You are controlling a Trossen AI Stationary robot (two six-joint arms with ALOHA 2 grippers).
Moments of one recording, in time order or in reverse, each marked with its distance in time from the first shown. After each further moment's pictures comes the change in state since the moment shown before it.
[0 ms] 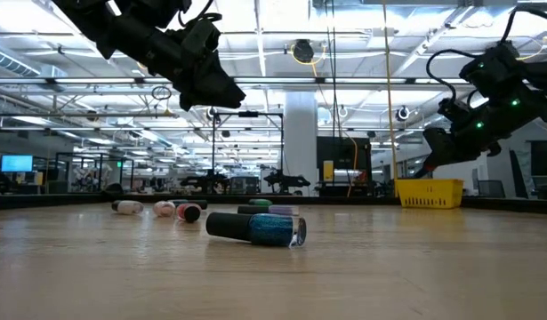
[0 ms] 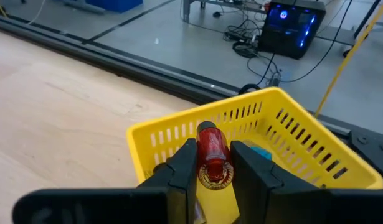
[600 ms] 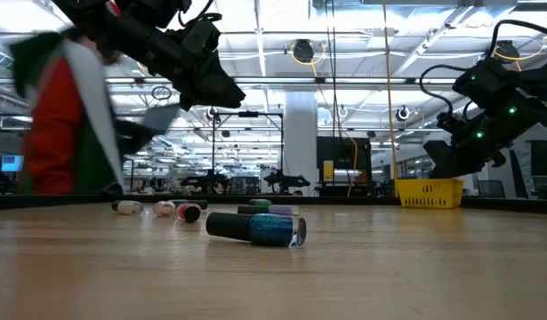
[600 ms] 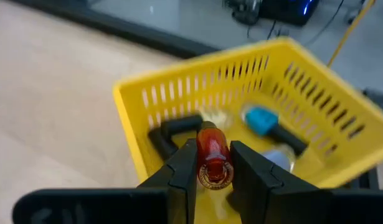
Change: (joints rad) left arm 0.000 0.000 0.000 0.000 0.000 0.001; right arm 0.000 0.109 0.000 -0.025 0.005 0.041
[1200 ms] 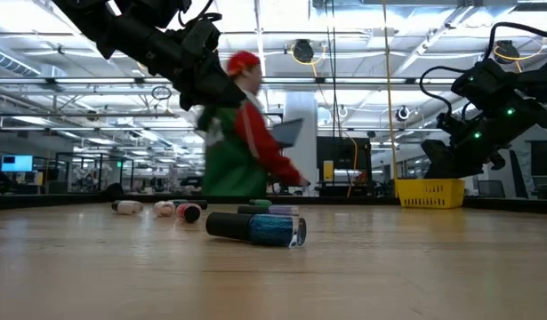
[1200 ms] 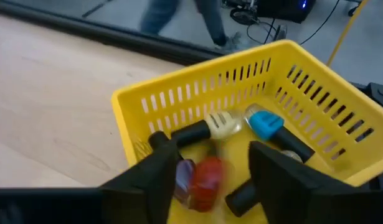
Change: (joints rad) left arm 0.000 0.000 0.000 0.000 0.000 0.000; right arm 0.000 0.033 0.001 0.045 -0.001 0.058
